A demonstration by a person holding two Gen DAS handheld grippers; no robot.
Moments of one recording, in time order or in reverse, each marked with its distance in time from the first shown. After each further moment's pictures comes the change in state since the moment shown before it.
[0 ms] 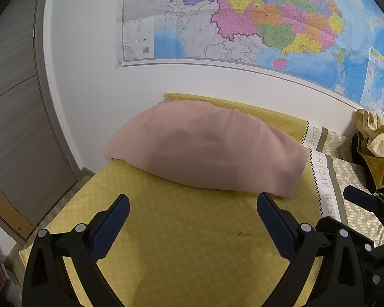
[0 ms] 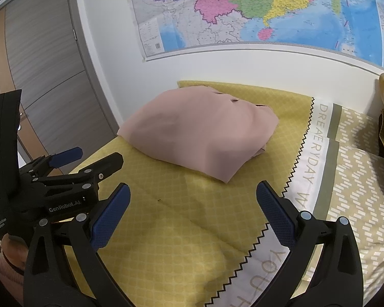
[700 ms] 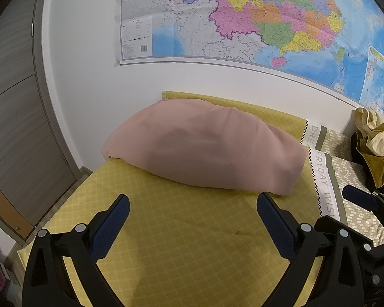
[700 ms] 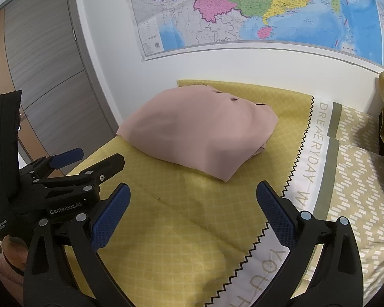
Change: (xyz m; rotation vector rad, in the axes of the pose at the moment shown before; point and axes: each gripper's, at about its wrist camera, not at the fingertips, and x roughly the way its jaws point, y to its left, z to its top) left arm 0.002 -0.002 0.000 0.001 0.009 -0.009; right arm -0.001 -0.001 -0.001 0.003 -0.002 -0.002
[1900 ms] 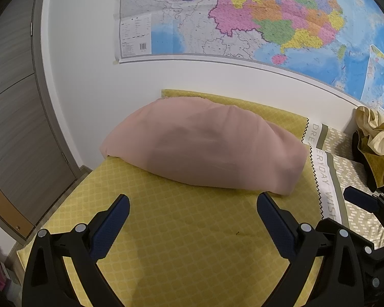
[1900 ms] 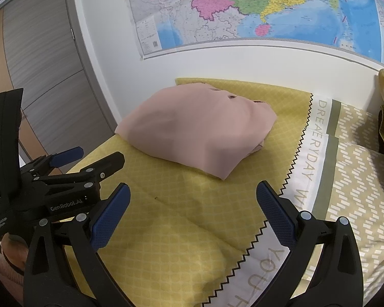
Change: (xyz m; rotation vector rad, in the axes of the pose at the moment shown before) left arm 0.003 -0.001 0.000 -0.002 0.011 0.006; right arm 0.000 -0.003 -0.002 0.007 0.010 0.001
